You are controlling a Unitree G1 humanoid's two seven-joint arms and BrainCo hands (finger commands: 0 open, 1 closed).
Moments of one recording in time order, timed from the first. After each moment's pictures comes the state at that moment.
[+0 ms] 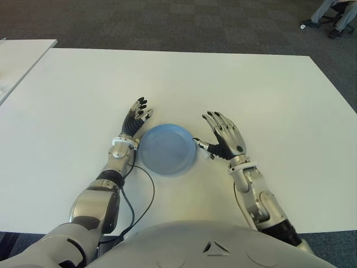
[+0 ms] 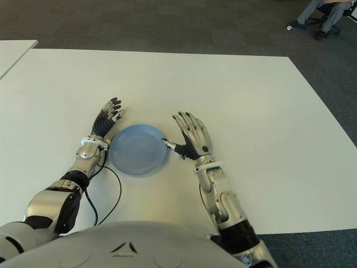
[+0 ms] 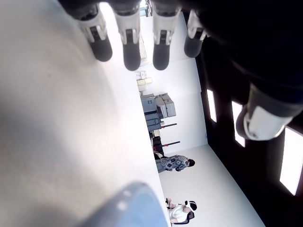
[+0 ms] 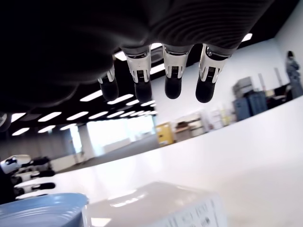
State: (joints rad) left arm -0.38 0.16 0.02 1.17 0.06 -0.68 -0.03; right arm 0.23 -0.24 0.37 -0.20 -1.06 0.12 -0.22
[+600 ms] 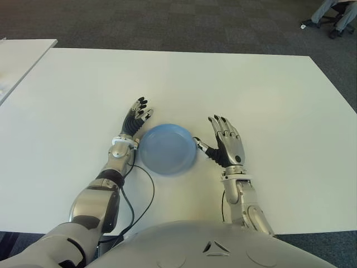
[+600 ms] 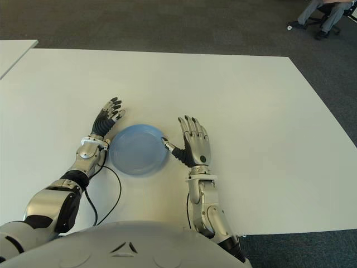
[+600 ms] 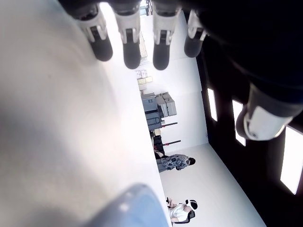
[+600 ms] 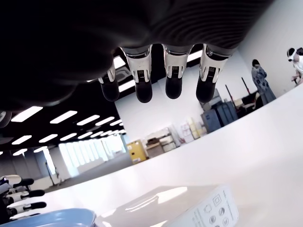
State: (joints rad) left arm -0.38 0.16 0.02 1.17 0.06 -0.68 -0.04; right arm 0.30 -0.14 0.43 -0.27 -1.14 0.25 -0.25
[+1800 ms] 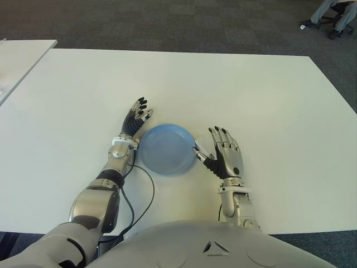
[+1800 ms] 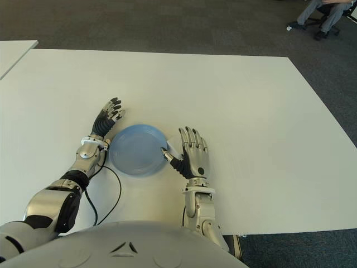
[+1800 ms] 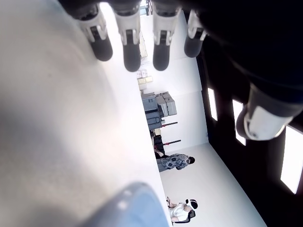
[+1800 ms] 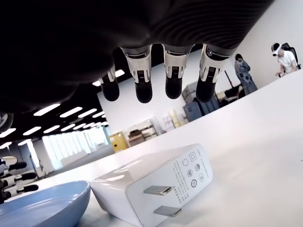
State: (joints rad) left arm -0.38 0.16 0.02 1.17 0.06 -0.68 -0.04; right arm 0.39 -0.12 0.49 -0.29 -1.18 0.31 -0.28
